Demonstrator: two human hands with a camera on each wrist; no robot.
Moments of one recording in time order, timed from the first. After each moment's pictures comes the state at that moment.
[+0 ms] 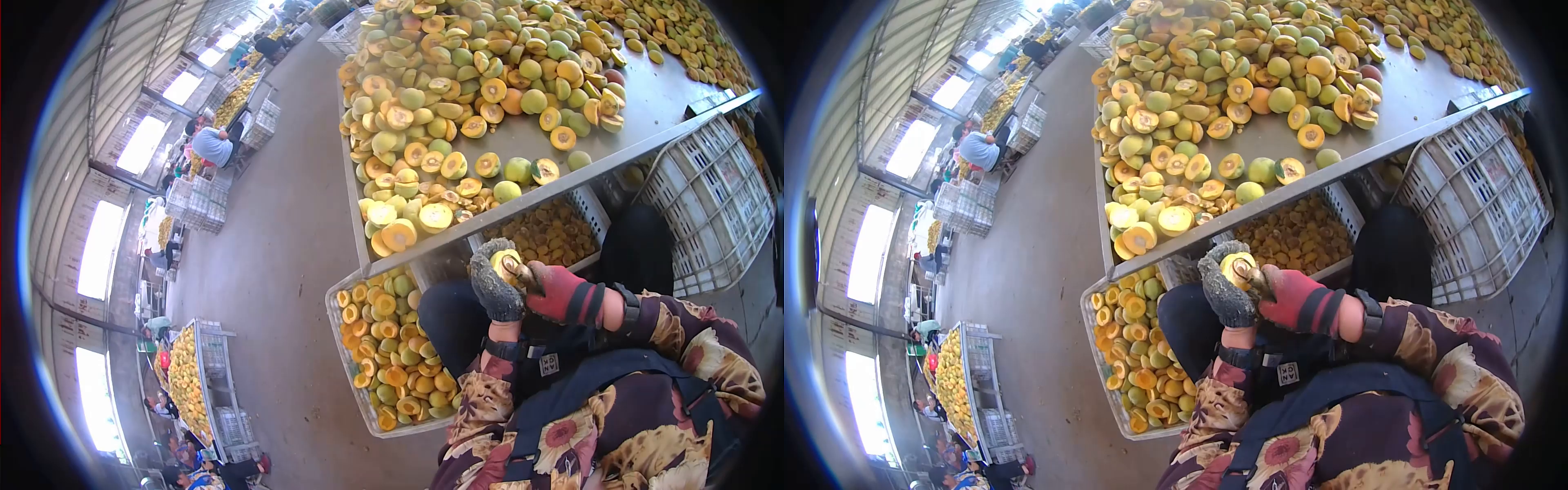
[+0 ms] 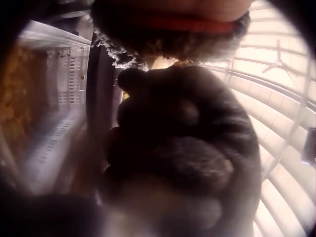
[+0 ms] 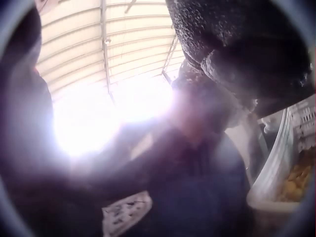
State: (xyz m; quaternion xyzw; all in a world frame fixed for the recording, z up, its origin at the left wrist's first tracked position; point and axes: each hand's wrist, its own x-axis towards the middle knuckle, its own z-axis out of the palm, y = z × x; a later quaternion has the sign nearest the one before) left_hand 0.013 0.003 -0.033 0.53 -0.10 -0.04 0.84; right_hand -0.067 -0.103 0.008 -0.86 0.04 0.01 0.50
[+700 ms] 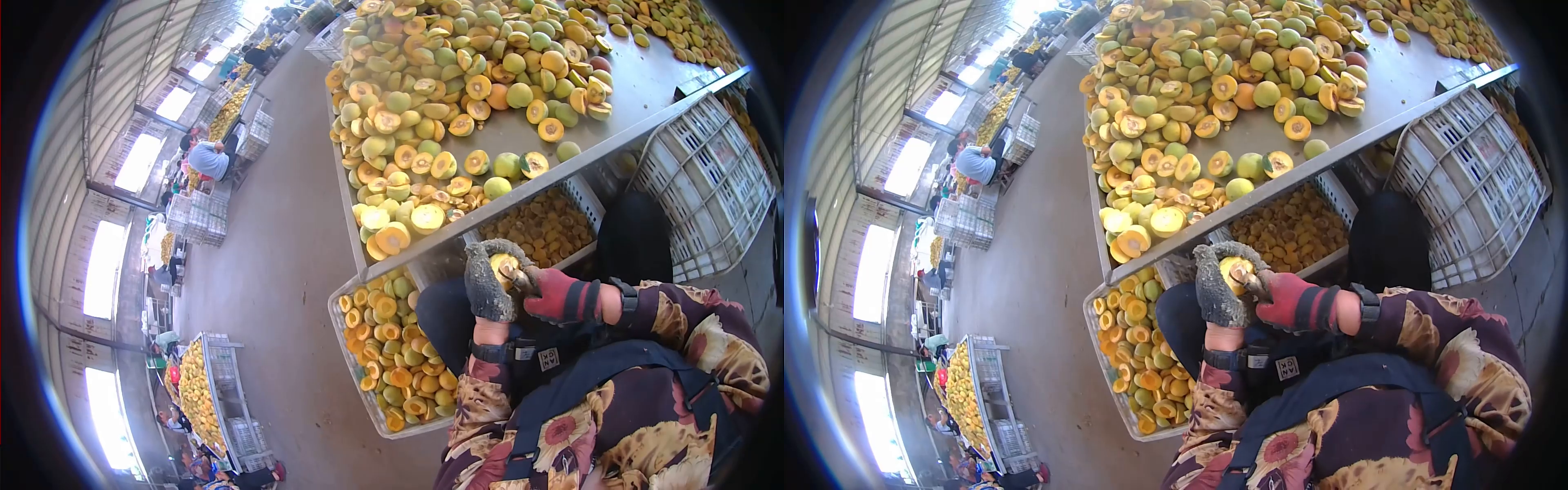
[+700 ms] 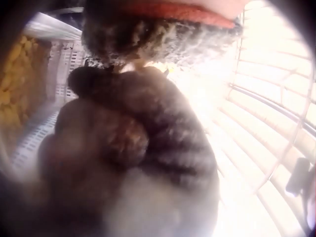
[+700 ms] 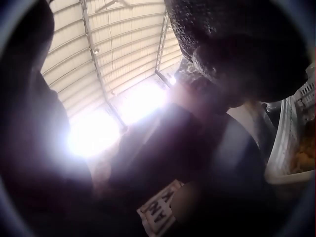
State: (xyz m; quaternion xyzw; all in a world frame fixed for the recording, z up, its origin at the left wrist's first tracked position) left_hand -0.003 0.032 -0.021 0.58 -0.28 -0.08 0.76; right_hand -0.074 -0.104 0.016 -0.79 0.08 0.16 0.59
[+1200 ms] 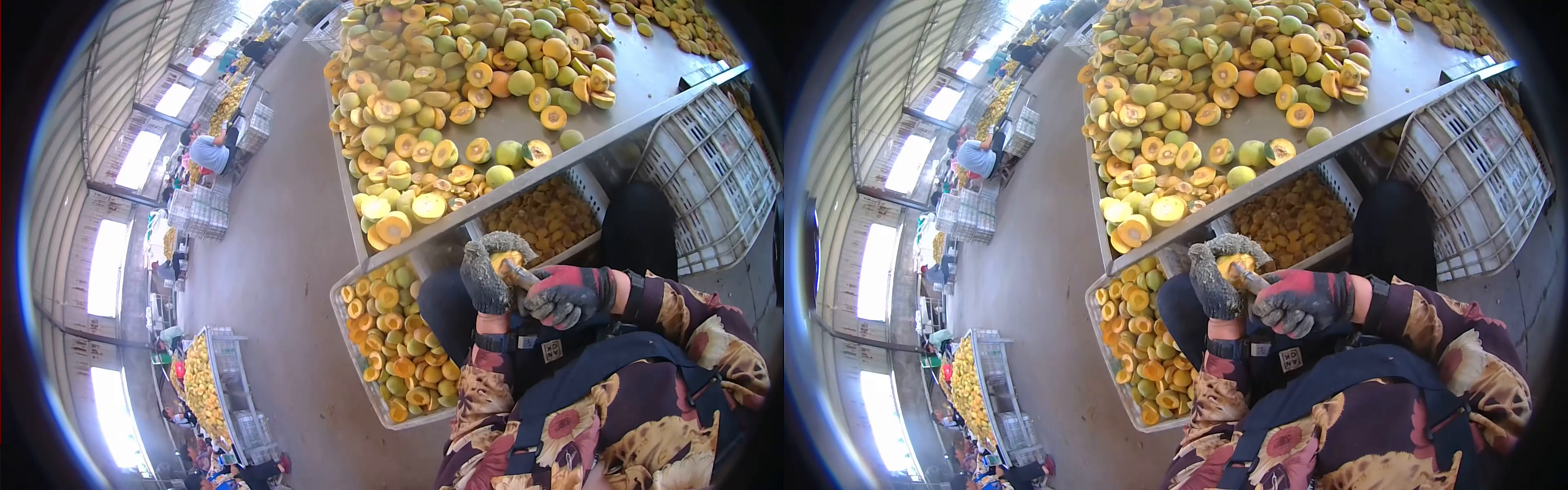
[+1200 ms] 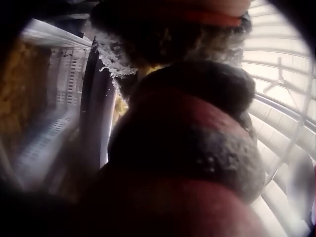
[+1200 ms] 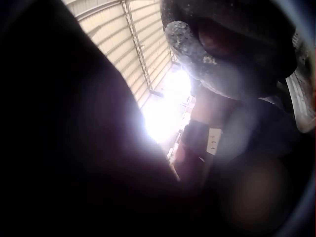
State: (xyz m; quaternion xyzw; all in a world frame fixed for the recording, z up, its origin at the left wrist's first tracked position) left_hand 0.008 0.026 -0.027 0.61 -0.25 -0.07 0.74; right_hand -0.083 -0.121 0.021 -0.07 0.07 0.44 0.89
